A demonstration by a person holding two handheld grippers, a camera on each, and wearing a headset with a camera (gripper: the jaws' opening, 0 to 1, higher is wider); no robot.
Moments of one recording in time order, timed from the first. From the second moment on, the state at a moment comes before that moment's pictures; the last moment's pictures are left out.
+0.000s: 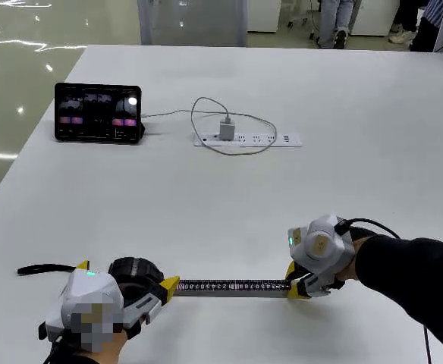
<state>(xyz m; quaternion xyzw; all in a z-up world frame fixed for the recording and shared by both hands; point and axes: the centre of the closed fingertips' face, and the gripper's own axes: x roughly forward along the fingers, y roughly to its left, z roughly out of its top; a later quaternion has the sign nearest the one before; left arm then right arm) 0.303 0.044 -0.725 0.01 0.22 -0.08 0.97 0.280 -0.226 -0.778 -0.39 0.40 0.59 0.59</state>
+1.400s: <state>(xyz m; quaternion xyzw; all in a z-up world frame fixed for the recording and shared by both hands) 0.309 0.042 -0.743 -0.02 0.26 -0.07 0.96 0.283 -0.225 -0.781 -0.38 0.44 0.56 0.60</state>
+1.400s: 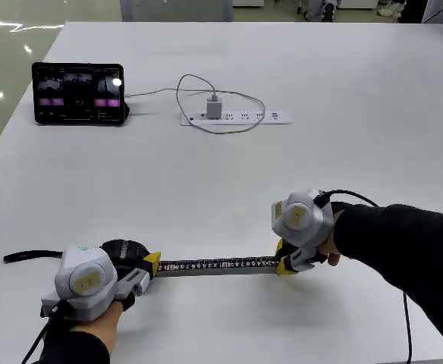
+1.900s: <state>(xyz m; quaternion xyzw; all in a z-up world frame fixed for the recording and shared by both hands) 0.308 0.042 -0.744 -0.01 0.27 -0.07 0.96 0.282 -0.222 -0.781 -0.38 0.43 0.56 0.60</state>
